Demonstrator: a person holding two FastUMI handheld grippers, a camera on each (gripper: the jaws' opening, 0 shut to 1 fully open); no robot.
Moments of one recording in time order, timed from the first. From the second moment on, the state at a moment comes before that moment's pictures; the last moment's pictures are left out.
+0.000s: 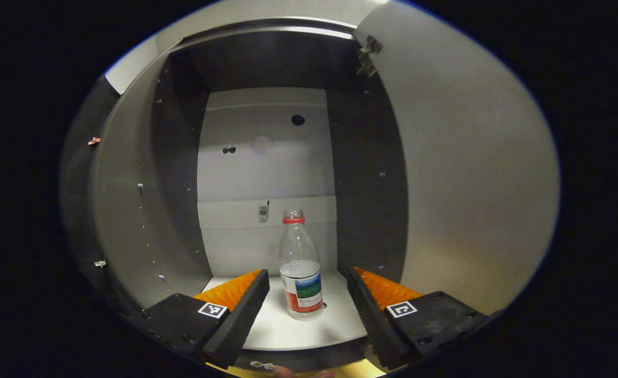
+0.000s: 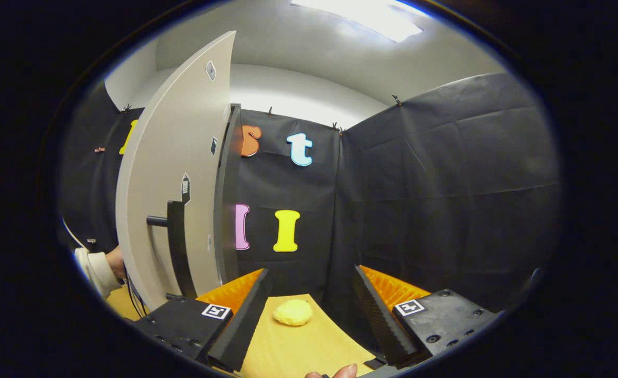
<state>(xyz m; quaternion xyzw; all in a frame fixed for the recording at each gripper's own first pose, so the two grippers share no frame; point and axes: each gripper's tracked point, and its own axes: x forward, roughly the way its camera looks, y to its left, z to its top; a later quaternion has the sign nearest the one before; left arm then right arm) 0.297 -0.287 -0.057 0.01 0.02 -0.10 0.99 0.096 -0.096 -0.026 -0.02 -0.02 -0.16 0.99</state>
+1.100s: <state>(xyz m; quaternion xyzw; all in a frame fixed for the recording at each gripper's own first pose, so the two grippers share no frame) 0.304 -0.263 -0.068 0.01 -0.01 -0.10 0.99 0.111 -0.098 -0.036 -0.03 -0.01 -0.17 0.98</state>
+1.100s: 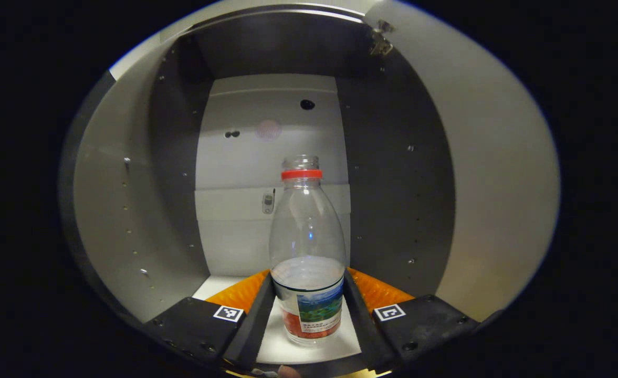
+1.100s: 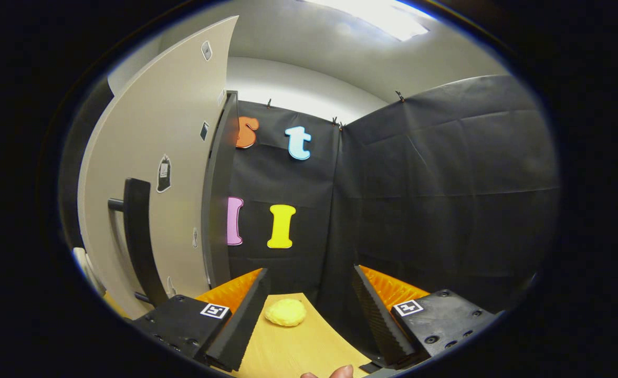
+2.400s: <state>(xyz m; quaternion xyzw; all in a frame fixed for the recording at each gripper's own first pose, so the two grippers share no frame) 0.048 -0.080 -0.270 0.00 0.01 -0.15 0.99 0.084 -0.071 -0.021 -0.04 0.00 -0.23 0.97</state>
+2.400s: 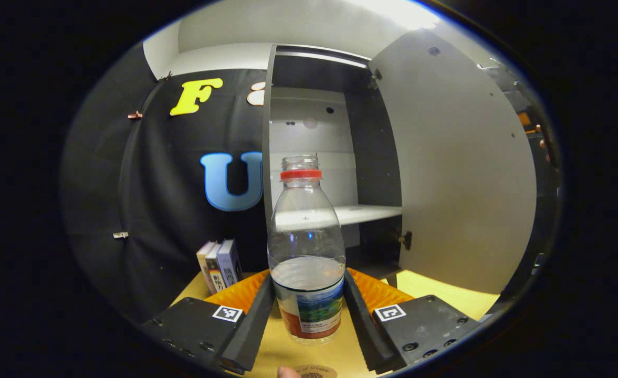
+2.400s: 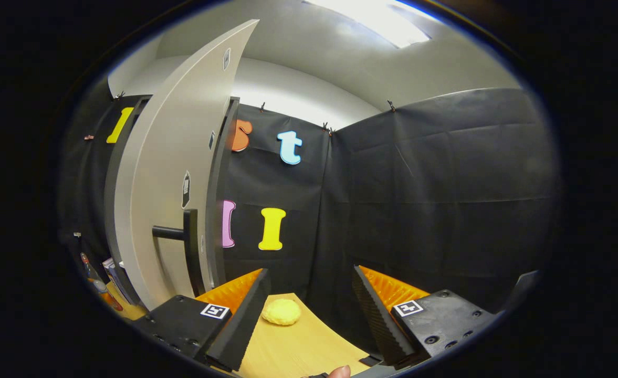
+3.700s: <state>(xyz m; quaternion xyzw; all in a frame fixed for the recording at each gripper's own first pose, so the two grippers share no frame) 0.011 -0.067 -0.433 -0.01 0.06 -0.19 0.98 0.066 -0.071 -0.025 -0.07 0.04 -0.30 0.95</state>
